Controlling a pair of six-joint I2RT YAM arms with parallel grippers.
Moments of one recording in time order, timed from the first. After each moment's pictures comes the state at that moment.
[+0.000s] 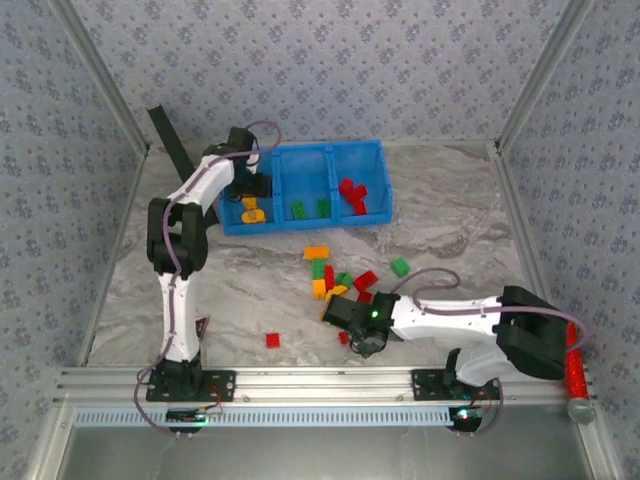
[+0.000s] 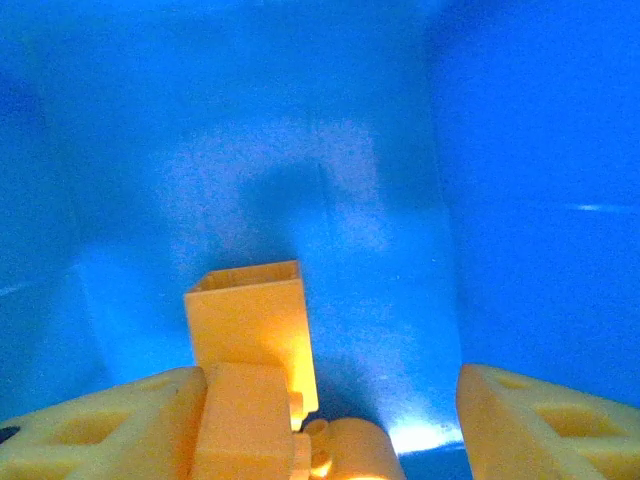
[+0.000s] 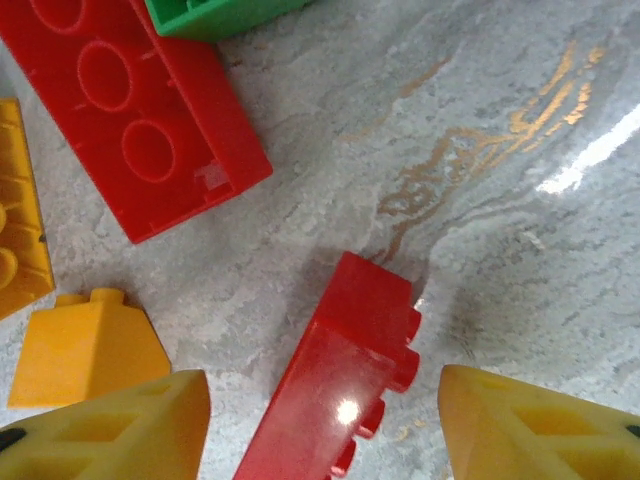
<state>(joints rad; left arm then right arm) -0.24 2.21 1.92 -0.87 0.05 -0.18 1.21 1.40 0.75 -0.68 0.18 2.06</state>
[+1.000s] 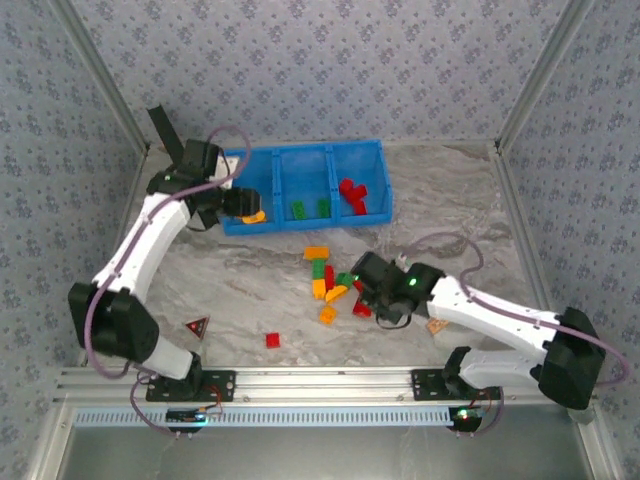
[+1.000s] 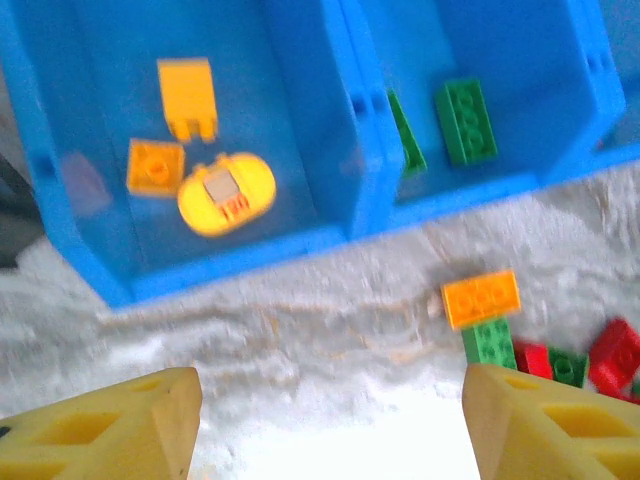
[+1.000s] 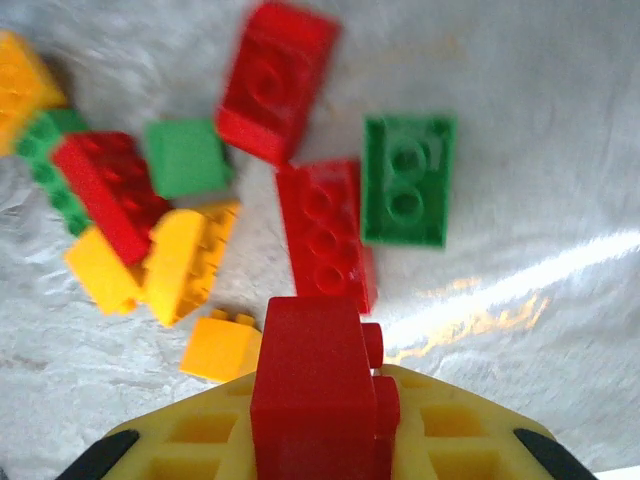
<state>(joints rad) -0.27 1.45 1.39 -0.92 0.20 -0.18 0.91 1.18 0.88 -0.88 0.14 1.43</state>
